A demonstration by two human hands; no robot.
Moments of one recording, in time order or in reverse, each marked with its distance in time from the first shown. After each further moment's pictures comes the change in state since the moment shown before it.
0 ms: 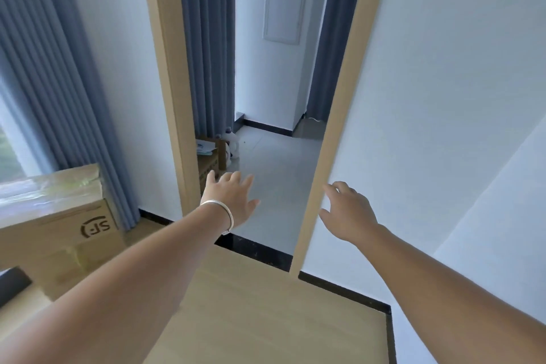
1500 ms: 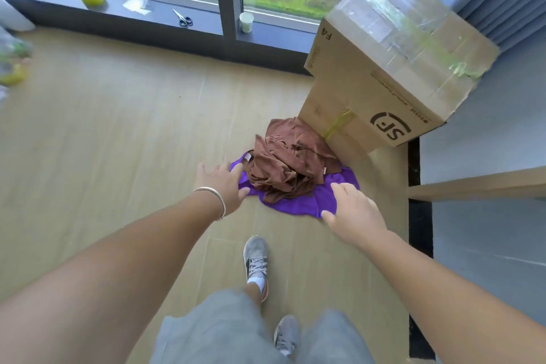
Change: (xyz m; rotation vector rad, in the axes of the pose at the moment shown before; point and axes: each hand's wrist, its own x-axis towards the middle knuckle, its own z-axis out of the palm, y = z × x) left_hand -0.255 -0.394 0.420 -0.453 -0.699 -1.338; right_hand 0.189 -0.595 0.395 -0.295 -0.652 -1.219
